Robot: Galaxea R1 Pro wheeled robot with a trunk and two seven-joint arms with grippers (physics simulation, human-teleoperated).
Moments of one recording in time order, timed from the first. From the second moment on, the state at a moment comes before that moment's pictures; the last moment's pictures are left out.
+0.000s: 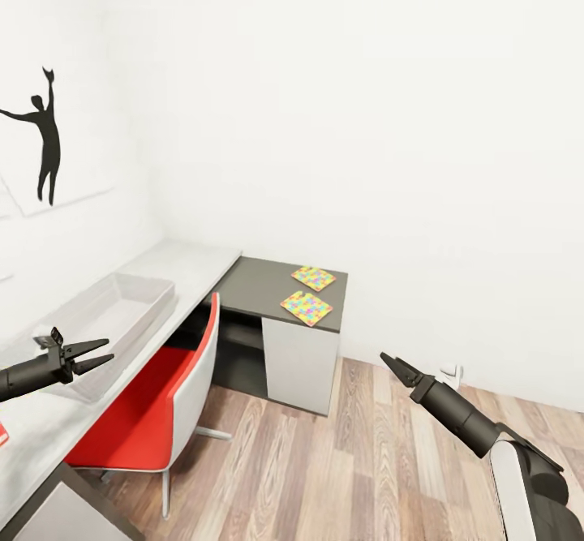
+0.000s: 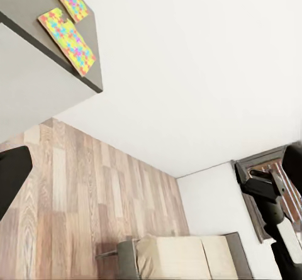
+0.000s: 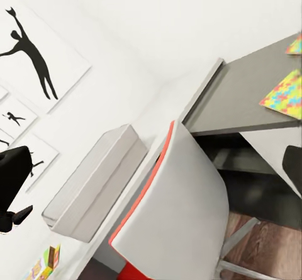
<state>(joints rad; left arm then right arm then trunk) -0.85 0.65 0.12 -0.32 0.28 0.68 -1.57 -0.23 0.06 -0.44 -1.54 -0.39 0.65 0.89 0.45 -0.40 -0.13</state>
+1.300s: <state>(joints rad) -0.85 0.65 0.12 -0.32 0.28 0.68 -1.57 -0.23 0.06 -0.44 -1.54 -0.39 0.65 0.89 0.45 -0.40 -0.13</state>
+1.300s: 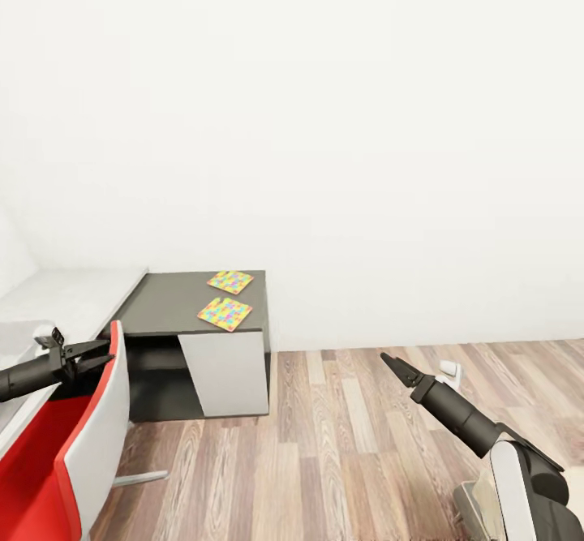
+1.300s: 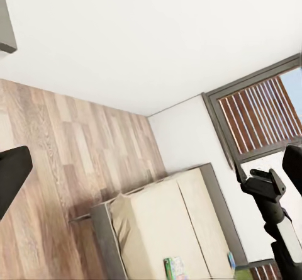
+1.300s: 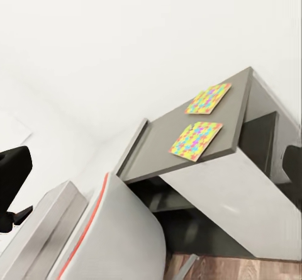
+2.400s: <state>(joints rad) -0.85 0.64 0.09 -0.33 0.28 0.68 -1.57 -0.23 0.06 -0.44 -1.54 -0.39 0.65 0.89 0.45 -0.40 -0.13</state>
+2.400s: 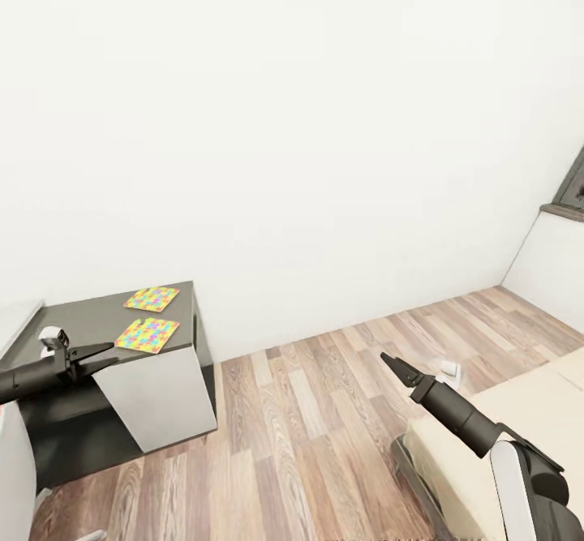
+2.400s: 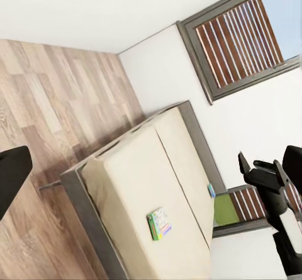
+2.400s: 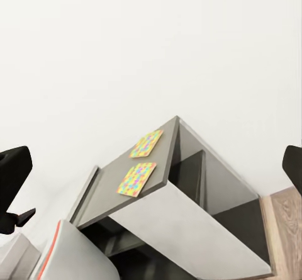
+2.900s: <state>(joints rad) -0.85 0.64 0.09 -0.33 0.28 0.68 -1.57 -0.23 0.05 -0.46 -1.54 -0.39 0.65 0.94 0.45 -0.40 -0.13</state>
